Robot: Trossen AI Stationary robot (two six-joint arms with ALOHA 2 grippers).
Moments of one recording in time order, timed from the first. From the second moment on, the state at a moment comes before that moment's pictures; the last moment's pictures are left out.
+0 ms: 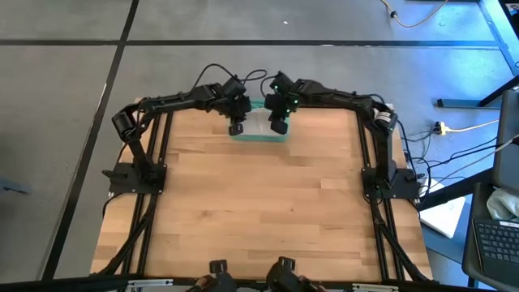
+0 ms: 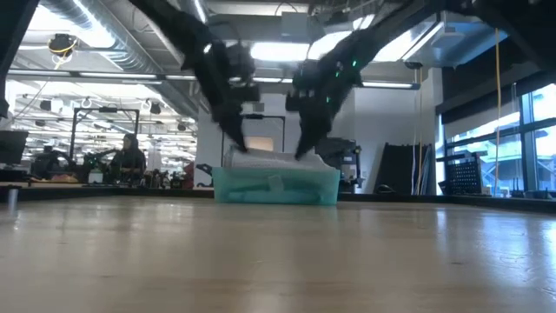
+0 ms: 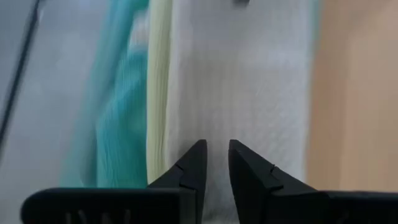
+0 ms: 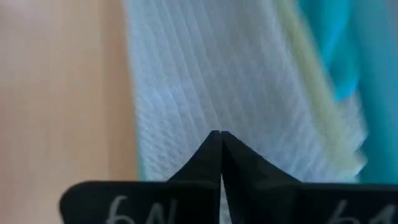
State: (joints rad) left arm 0.62 1.74 1.32 -0.58 0.09 0.46; right arm -0.58 2.01 1.63 -0.68 -0.29 -0.37
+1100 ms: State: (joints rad) left arm 0.58 1.00 1.11 -0.64 0.12 -0.11; right arm -0.58 1.33 1.36 -0.81 -0.28 0.15
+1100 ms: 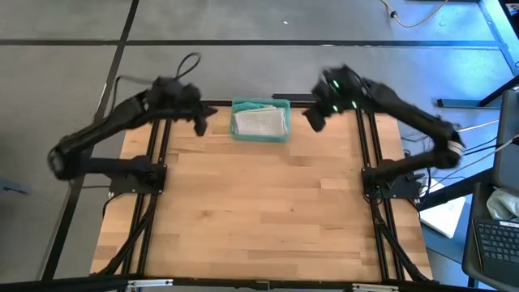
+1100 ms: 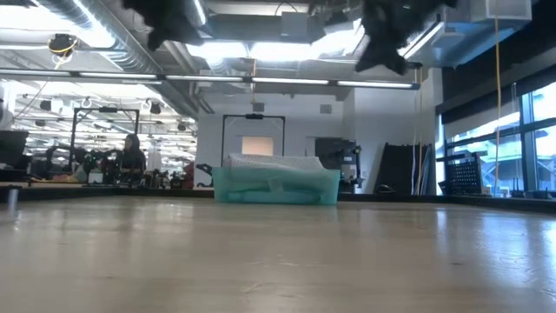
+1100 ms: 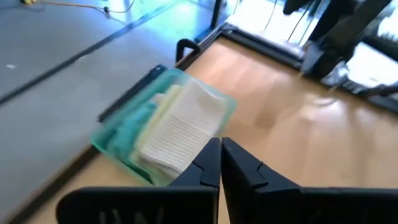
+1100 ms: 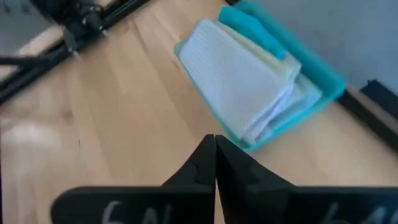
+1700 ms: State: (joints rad) left arm 0.50 0.39 0.28 0.19 0.16 -0.89; right arm -0.35 0.47 0.16 0.21 -0.10 0.78
